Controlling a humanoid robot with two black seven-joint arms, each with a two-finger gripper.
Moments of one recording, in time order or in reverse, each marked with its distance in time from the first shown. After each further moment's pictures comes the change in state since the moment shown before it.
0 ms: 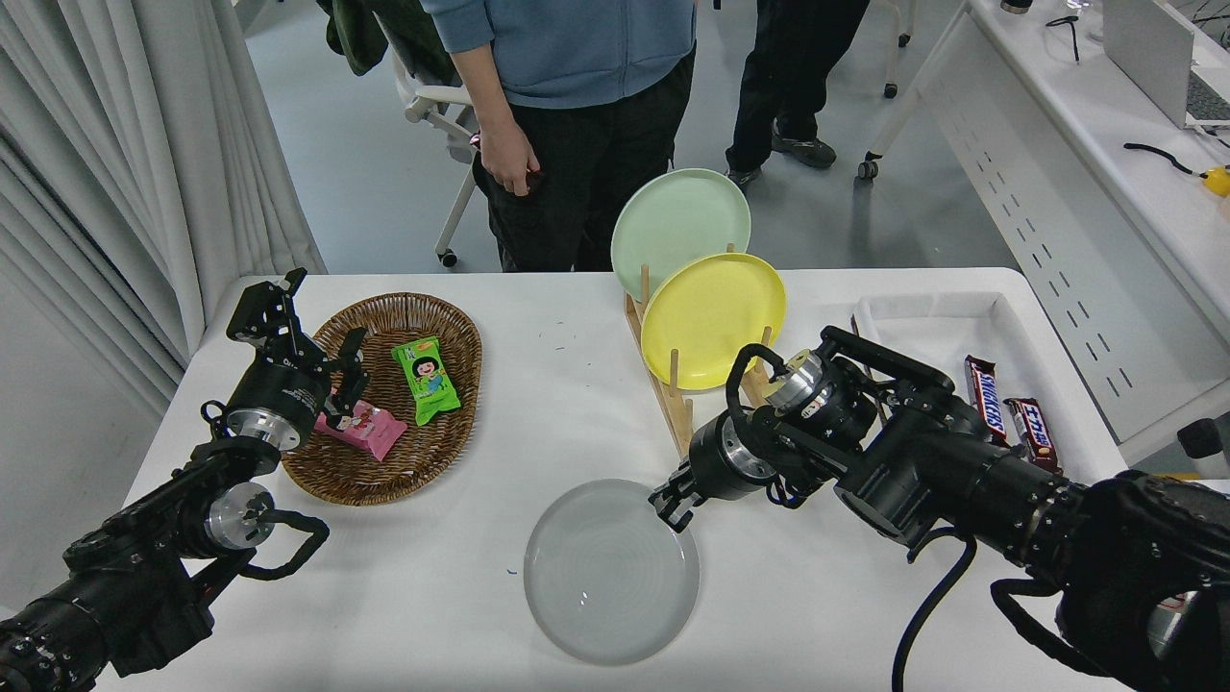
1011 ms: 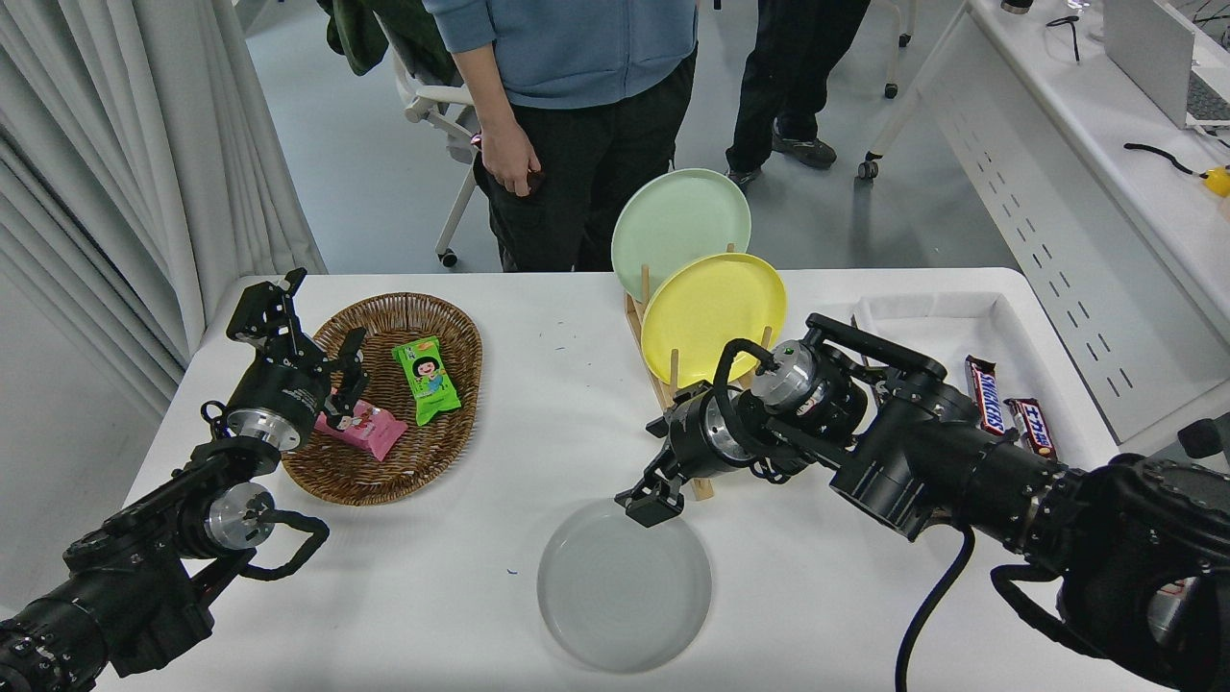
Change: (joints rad) left arm 0.000 0.000 0.000 0.000 0.000 0.000 0.000; right arm 0.069 0.000 -0.078 0.049 -0.108 0.307 -0.001
